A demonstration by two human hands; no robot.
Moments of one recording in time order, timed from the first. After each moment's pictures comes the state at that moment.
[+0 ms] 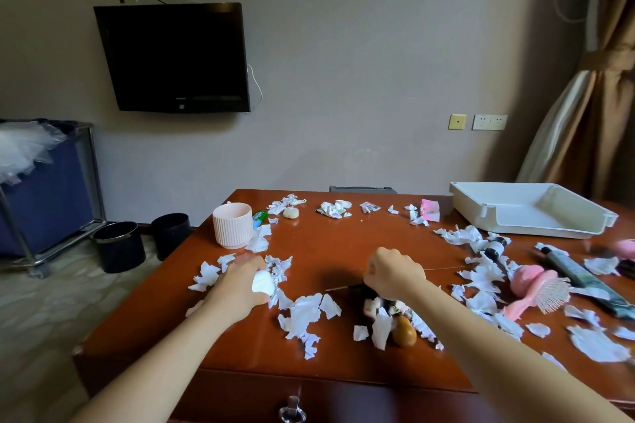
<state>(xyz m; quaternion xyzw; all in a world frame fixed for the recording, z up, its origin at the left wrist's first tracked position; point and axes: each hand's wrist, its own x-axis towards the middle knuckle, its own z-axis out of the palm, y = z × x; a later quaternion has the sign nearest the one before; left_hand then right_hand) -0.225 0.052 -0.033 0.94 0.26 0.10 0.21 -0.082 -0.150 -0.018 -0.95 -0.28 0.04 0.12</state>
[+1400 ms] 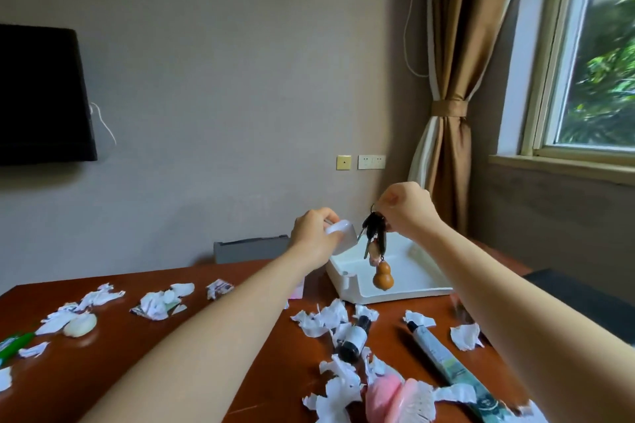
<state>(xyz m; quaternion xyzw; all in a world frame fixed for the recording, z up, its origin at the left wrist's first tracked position) 0.128 -0.195 0.076 0.89 0.00 0.22 0.39 0.164 -0.344 0.113 -0.88 -0.09 -0.21 0.41</state>
